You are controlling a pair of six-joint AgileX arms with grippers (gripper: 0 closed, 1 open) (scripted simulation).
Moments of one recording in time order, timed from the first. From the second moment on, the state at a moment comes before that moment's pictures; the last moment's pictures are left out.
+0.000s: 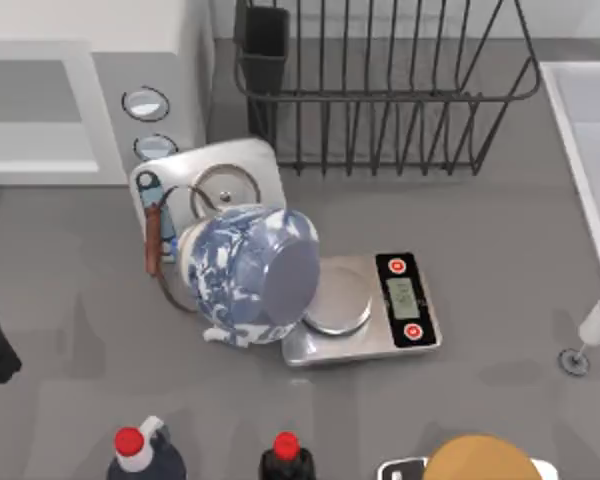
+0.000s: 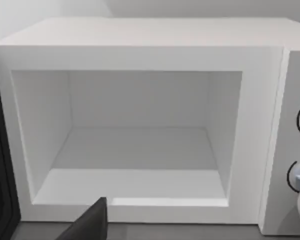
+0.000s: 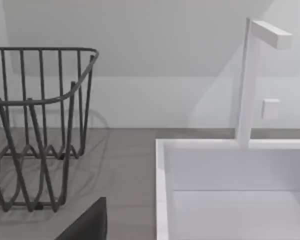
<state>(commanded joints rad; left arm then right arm) 0.00 0.00 0.00 0.00 0.00 0.00 0.00 0.00 0.00 0.00 0.00 0.00</state>
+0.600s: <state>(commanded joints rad) 0.00 0.00 0.00 0.00 0.00 0.00 0.00 0.00 0.00 0.00 0.00 0.00</state>
